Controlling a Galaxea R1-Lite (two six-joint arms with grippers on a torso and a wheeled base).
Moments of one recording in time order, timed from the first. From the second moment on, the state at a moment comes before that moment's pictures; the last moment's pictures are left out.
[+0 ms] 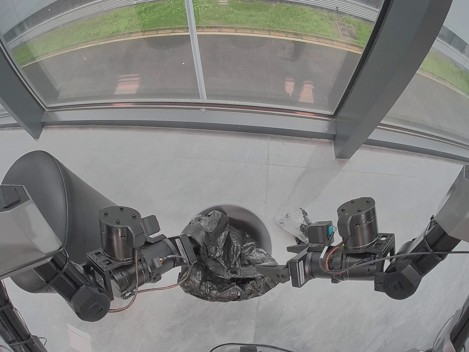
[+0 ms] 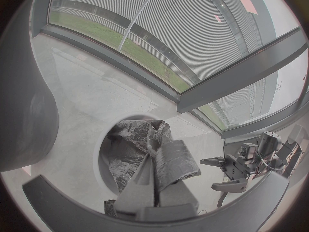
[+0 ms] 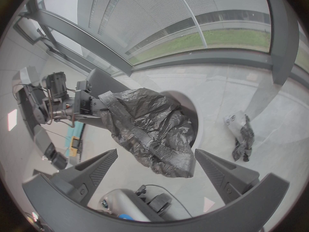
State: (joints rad) left arm -0.53 1.93 -0.47 -1.11 -0.06 -0.58; right arm 0.62 1.96 -0.60 -0.83 0.25 0.20
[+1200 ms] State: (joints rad) left arm -0.45 1.96 -0.57 -1.11 -0.06 -0.58; right arm 0.80 2.30 -0.97 -0.76 -0.08 0.02
